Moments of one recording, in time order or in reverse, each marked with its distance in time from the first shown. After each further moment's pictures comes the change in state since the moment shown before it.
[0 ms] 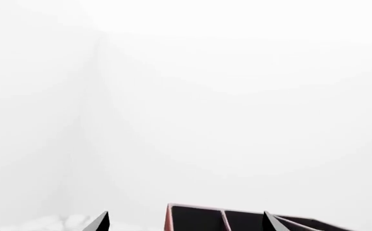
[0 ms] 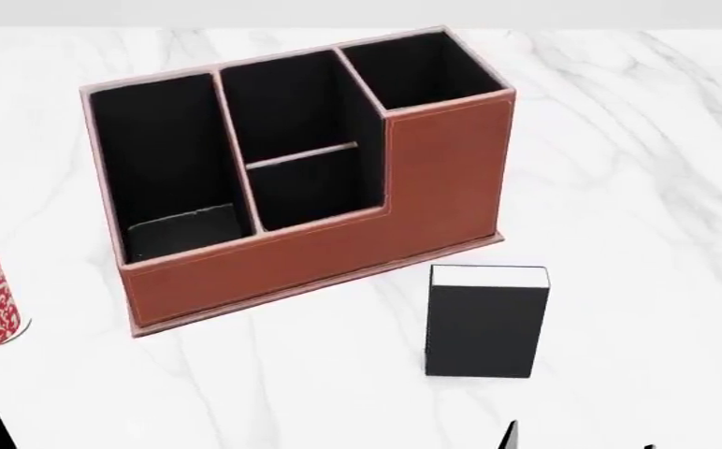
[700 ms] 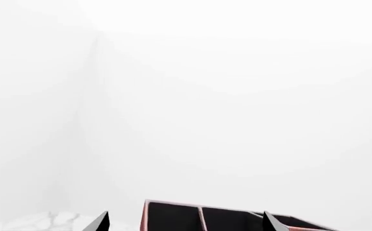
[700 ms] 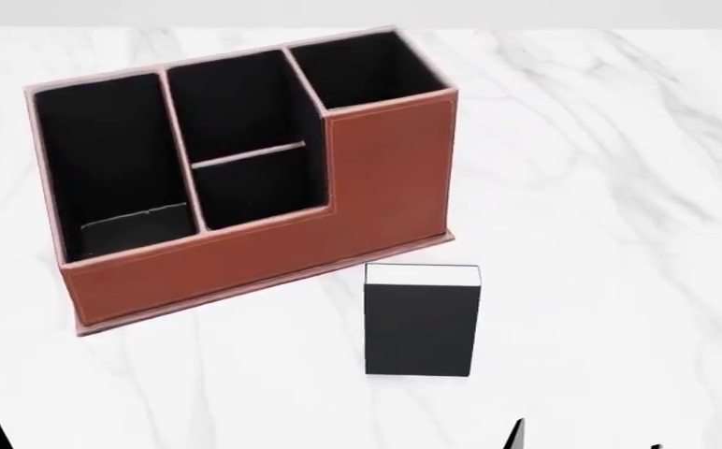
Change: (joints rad) left arm -0.002 -0.019 0.014 0.000 -0.009 0.005 -0.021; right arm 0.003 0.019 -0.011 -0.003 0.011 -0.005 0.025
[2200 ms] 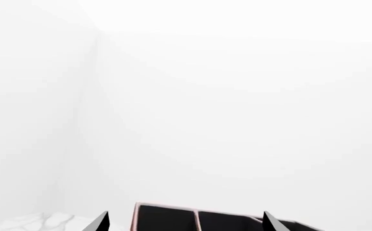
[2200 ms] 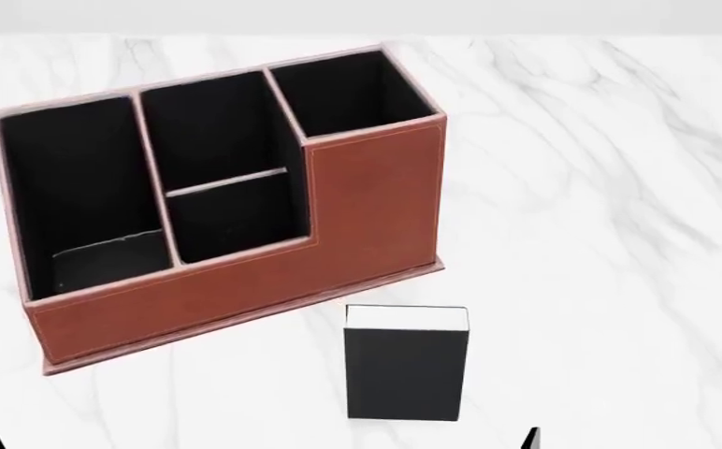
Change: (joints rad) left arm -0.006 -0.030 0.020 0.001 -0.007 0.006 -0.043; right arm -0.020 0.023 -0.020 0.006 -0.003 -0.122 0.027
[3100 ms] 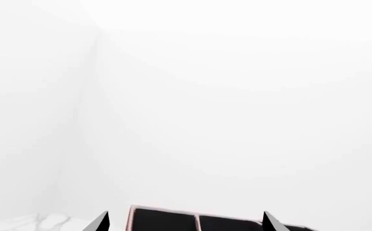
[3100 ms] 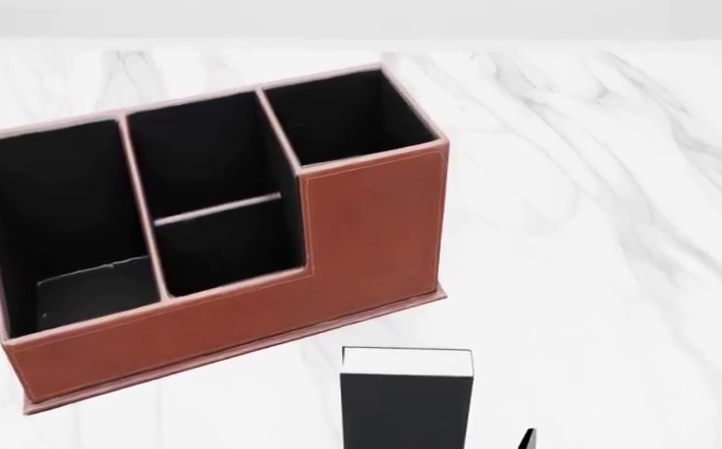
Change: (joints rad) left arm -0.002 -0.016 0.008 0.001 -0.005 0.004 -0.022; right arm 0.003 0.012 -0.016 0.008 -0.013 -0.011 0.020
